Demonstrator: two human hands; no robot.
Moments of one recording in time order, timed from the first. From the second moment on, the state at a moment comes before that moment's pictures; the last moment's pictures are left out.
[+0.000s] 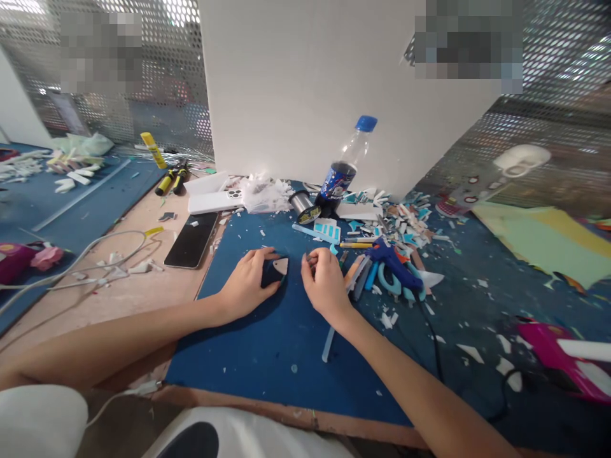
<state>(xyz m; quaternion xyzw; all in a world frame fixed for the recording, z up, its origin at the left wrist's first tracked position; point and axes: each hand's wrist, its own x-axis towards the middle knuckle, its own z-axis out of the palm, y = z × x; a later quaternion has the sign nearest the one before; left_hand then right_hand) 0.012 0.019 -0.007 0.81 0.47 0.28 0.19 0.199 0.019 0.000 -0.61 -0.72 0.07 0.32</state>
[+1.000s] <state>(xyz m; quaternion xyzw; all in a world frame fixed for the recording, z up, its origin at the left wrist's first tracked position) 0.008 0.033 -0.007 0.76 0.52 0.30 0.24 0.213 0.024 0.012 -0.55 -0.63 0.09 0.54</state>
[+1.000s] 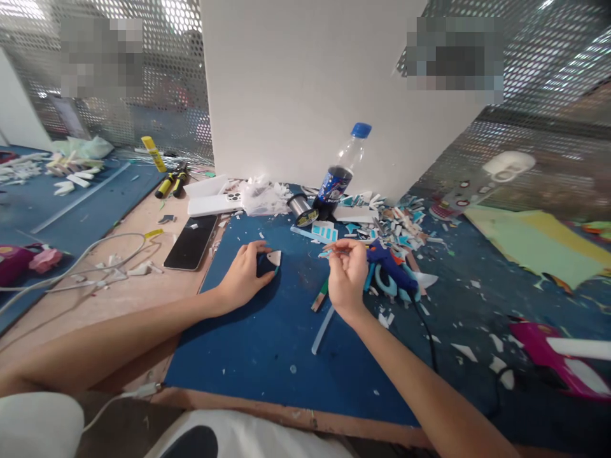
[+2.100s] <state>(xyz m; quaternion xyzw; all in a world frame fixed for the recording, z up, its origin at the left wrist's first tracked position) 0.004 0.029 -0.010 0.72 0.48 0.41 0.29 0.263 0.106 0.048 -0.73 -0.62 0.07 0.28</state>
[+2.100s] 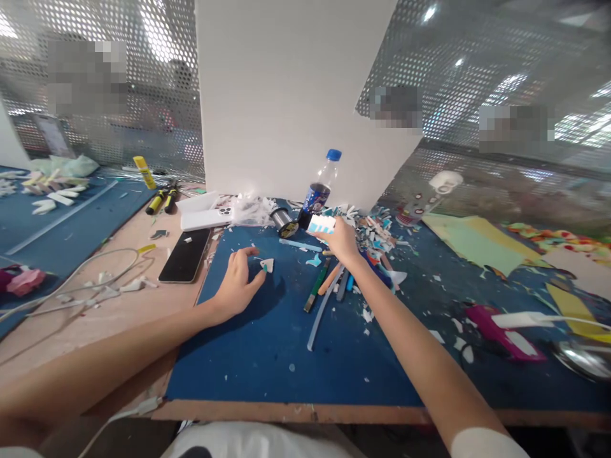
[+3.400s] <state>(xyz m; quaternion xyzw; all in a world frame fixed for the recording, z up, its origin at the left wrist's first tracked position) 0.019 0.011 -0.001 0.65 0.36 0.45 0.49 0.208 0.013 0.039 -0.44 -0.72 0.45 0.30</state>
